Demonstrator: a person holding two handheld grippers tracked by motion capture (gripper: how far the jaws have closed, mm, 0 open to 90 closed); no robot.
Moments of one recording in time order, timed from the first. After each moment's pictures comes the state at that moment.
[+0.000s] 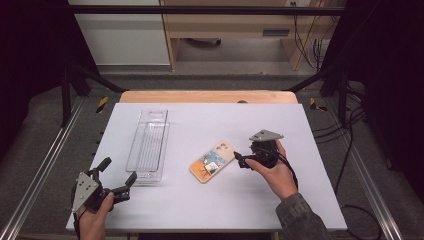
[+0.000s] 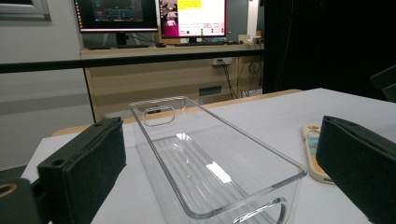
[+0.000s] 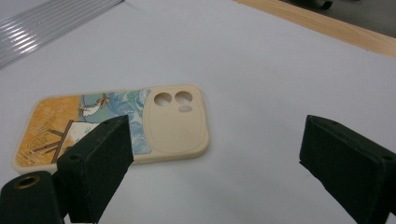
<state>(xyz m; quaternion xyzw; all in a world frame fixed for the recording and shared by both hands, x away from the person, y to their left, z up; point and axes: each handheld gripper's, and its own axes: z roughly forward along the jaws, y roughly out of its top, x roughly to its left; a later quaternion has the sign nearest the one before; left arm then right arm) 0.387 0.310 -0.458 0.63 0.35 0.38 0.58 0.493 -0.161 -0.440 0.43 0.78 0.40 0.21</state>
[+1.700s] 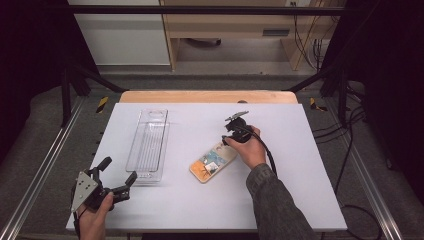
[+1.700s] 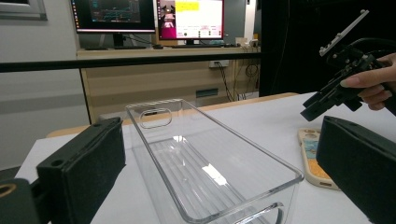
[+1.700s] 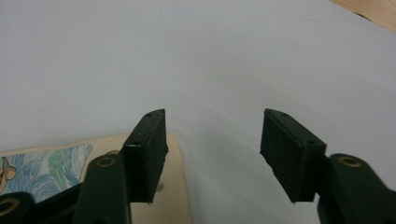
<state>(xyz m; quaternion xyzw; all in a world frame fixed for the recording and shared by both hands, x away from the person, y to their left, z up) 0.390 0.310 -0.458 0.63 0.35 0.37 0.59 0.587 -0.104 -0.463 0.45 0.82 0.29 0.19</state>
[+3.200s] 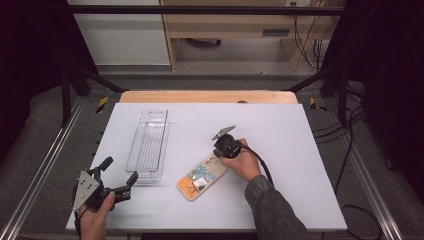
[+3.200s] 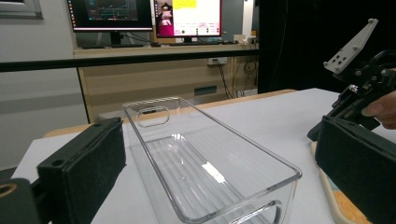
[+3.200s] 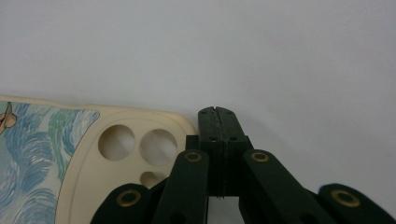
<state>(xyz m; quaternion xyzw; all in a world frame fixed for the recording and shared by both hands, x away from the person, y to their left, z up) 0.390 0.308 -0.458 0.64 0.34 0.37 0.59 0.549 -0.073 -0.484 0.34 0.88 0.31 0.12</state>
